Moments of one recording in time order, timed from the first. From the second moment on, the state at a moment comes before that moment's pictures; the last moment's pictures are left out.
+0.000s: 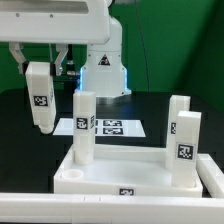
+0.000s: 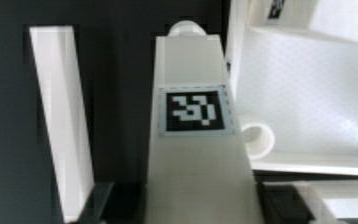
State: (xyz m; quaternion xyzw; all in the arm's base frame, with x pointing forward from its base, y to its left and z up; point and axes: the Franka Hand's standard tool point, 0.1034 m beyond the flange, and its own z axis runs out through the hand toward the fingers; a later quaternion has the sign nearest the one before) arm 0.571 -0.132 0.165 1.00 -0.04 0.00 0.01
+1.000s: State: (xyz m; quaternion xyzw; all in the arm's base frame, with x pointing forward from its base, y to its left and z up) arm 0.617 -0.102 0.173 0.99 -0.06 0.14 0.01
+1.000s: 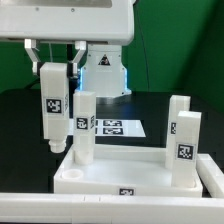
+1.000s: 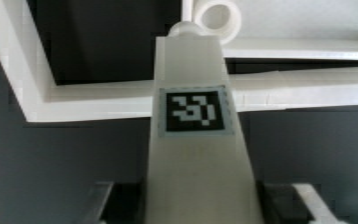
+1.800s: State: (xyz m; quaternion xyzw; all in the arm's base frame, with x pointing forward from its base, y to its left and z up) arm 0.623 -0.082 0.147 0.99 -0.06 0.14 0.01
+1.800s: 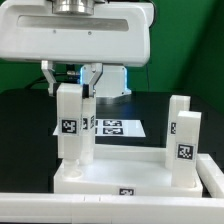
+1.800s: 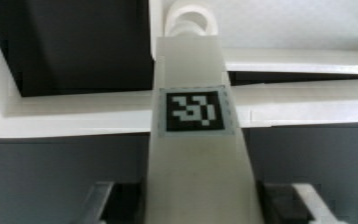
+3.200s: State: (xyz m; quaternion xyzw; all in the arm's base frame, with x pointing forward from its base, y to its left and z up) arm 0.617 -0.082 0.126 0.99 -0.05 0.14 0.02
